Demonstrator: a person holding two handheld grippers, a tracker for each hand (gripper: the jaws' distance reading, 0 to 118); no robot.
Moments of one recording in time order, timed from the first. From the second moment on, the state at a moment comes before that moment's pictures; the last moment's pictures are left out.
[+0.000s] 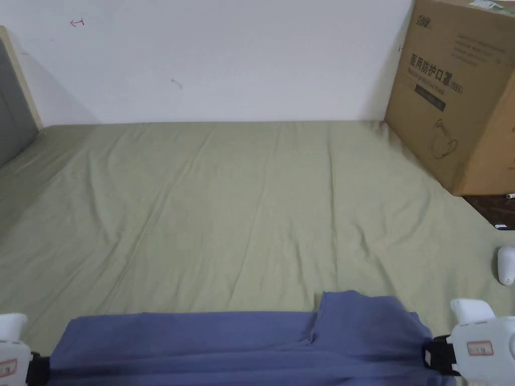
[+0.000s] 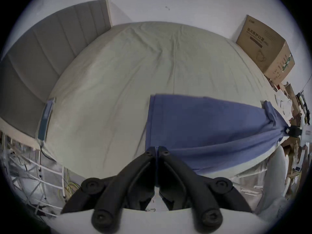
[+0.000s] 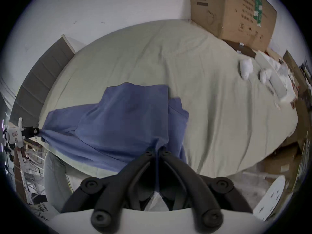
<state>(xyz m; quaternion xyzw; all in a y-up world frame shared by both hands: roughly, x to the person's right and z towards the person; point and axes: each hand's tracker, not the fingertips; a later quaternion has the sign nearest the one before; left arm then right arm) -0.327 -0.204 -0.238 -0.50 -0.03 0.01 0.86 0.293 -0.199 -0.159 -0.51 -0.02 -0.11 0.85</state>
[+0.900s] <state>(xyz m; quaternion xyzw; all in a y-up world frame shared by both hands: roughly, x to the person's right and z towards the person) -0.325 -0.218 -0.257 -0.47 -0.04 0.13 0.87 0.180 -0.184 -0.231 -0.45 0.02 -0.05 0.89</state>
